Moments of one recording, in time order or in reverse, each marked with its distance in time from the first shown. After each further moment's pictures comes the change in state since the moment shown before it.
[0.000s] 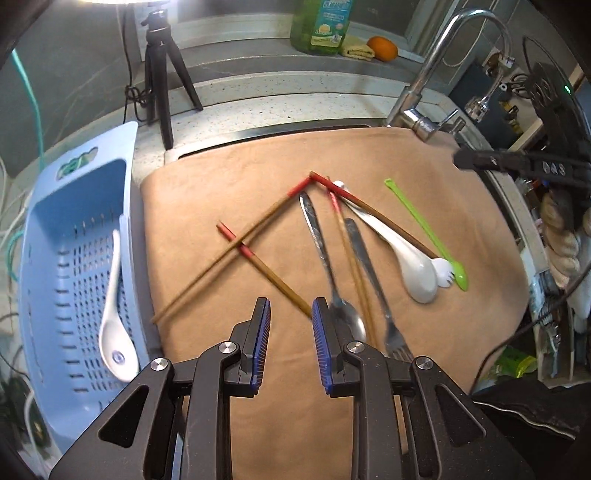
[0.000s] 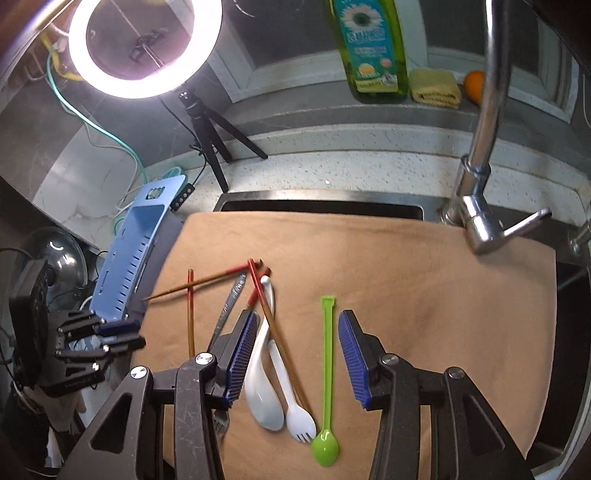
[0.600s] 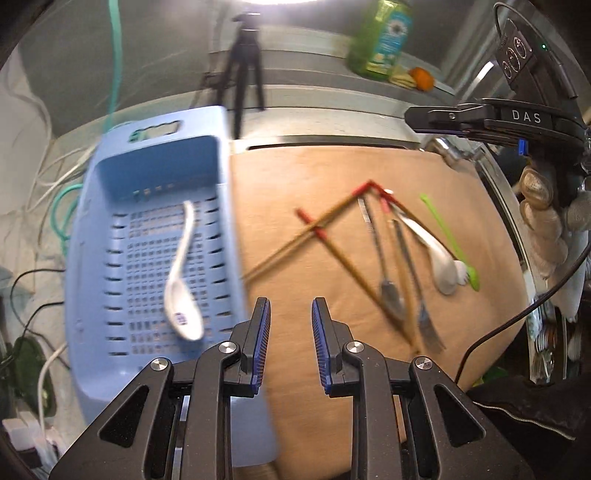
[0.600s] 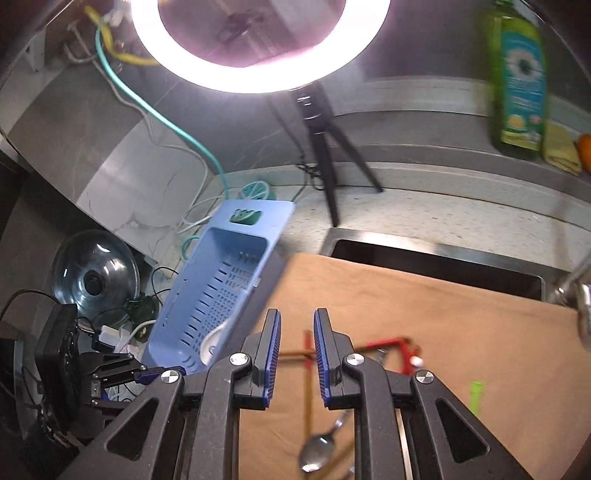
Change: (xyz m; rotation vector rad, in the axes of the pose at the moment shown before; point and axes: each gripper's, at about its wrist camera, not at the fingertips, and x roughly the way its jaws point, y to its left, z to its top) left arm -0.043 0.051 -0.036 -0.114 -0.045 0.014; right arm 0.036 0.114 0.059 -0.098 -0.036 0.189
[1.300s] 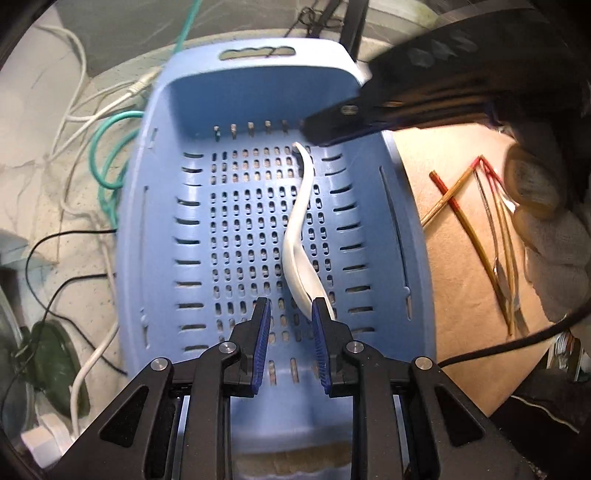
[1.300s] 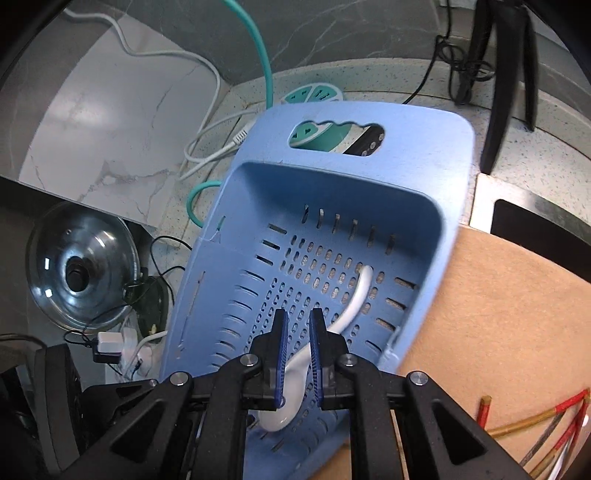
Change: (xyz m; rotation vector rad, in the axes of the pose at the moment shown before) left arm 0.035 0.108 -0.012 -0.097 0.147 0.115; right arm 0.206 0.102 0.030 0.039 0.312 0.085
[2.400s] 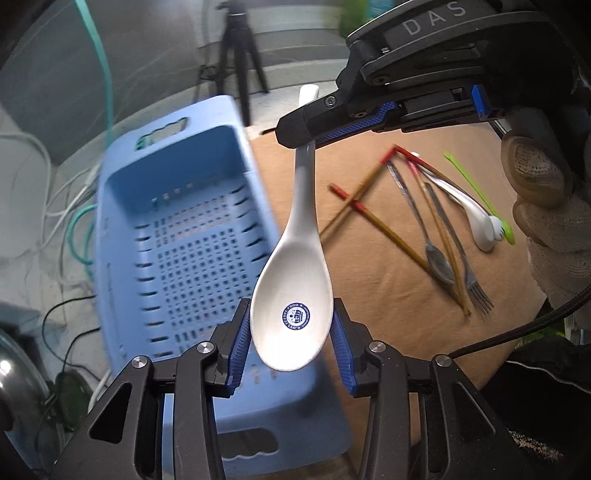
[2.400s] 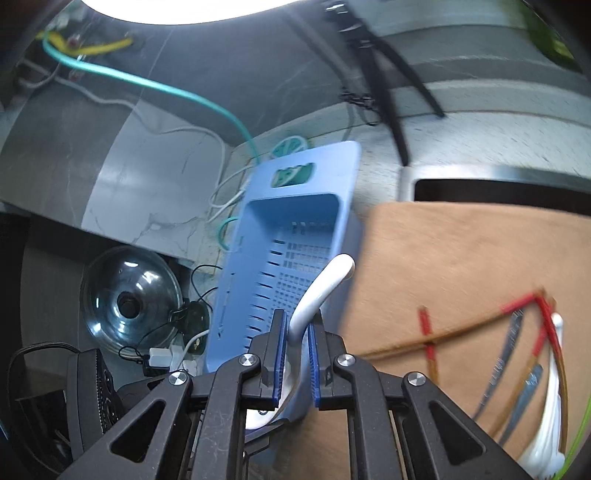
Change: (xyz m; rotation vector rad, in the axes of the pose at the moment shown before) left arm -0.041 -0.070 0.000 0.229 -0.080 0.014; right arm -0.098 -0.034 -0.048 0.142 -0.166 0.119
